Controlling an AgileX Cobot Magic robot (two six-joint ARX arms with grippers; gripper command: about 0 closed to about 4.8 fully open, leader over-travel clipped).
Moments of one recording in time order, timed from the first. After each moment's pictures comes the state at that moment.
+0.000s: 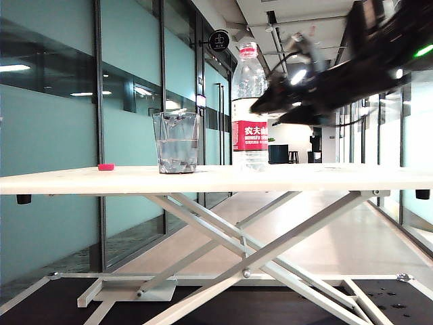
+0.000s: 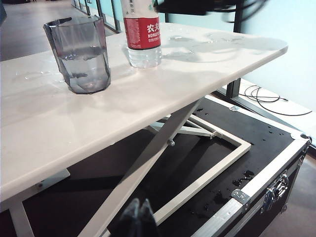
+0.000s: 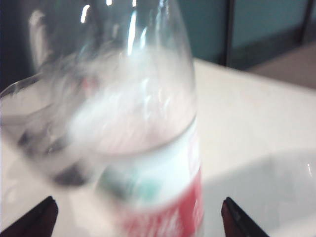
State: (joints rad) left arm -0.12 0.00 0.01 -0.11 0.58 0.17; right arm 0.20 1.80 1.10 0.49 -0.55 -0.03
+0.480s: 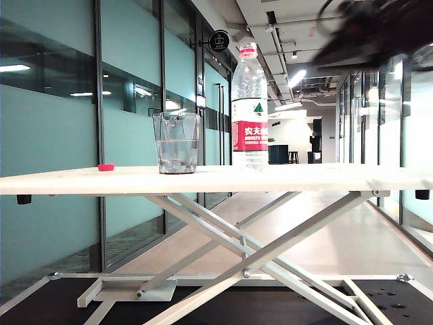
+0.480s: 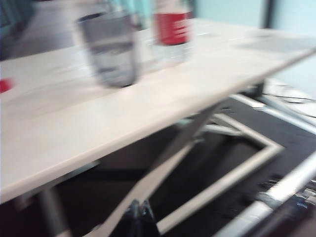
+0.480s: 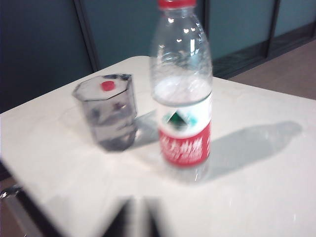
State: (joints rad) left arm -0.12 0.00 0.01 -0.11 0.46 0.16; right arm 0.17 1.20 0.66 0.39 -0.49 -0.03
